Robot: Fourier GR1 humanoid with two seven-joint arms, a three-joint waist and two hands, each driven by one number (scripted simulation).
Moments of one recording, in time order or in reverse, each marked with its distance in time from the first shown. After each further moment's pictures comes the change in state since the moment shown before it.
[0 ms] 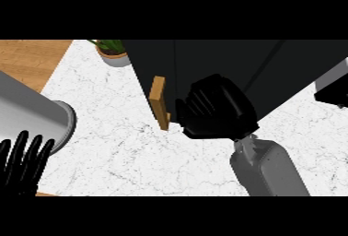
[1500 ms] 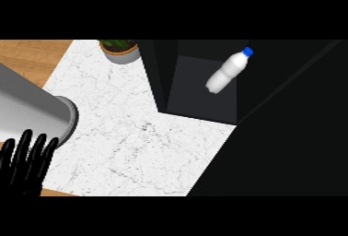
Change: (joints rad) left arm -0.021 -0.010 -0.034 -0.027 -0.034 0.058 -0.001; right arm 0.604 -0.138 0.434 -0.682 0.124 0.685 0.156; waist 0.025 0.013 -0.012
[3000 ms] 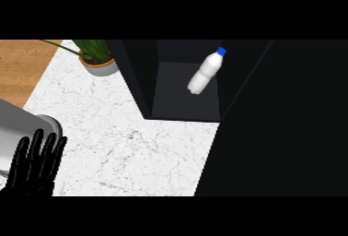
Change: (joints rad) left arm -0.020 -0.068 -0.057 0.027 -0.047 0.136 0.011; right arm 0.010 -0.021 0.021 -0.116 0.422 -0.057 -0.080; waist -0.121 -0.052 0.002
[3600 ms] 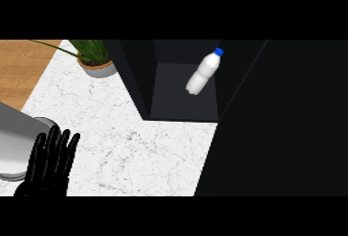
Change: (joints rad) left arm -0.057 -0.054 -0.068 0.015 -0.055 0.089 0.018; right arm 0.252 0.068 -0.083 -0.020 -0.035 0.043 -0.110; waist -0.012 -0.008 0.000
